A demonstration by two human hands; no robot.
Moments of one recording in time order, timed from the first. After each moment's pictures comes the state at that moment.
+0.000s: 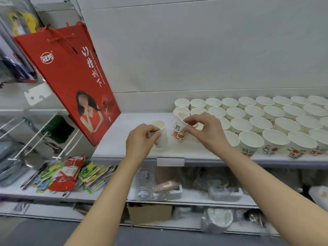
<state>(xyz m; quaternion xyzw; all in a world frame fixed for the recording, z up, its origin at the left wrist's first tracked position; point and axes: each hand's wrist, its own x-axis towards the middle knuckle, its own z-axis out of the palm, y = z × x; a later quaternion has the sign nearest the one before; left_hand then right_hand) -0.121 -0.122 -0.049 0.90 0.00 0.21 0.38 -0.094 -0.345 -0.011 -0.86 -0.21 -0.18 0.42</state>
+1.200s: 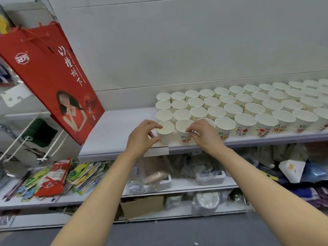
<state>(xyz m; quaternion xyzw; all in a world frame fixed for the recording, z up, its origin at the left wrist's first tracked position) -0.124 -0.157 -0.063 0.93 -0.13 0.11 0.32 -0.119 -0.406 -0.062 -0.93 -0.18 -0.14 0.29</state>
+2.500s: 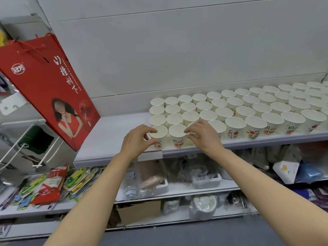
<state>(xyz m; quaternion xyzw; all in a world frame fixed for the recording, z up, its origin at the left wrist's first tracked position) -0.122 -0.169 -0.051 0.95 -0.11 0.11 0.27 -0.116 -0.435 -0.063 -0.92 -0.22 -0.23 0.23</state>
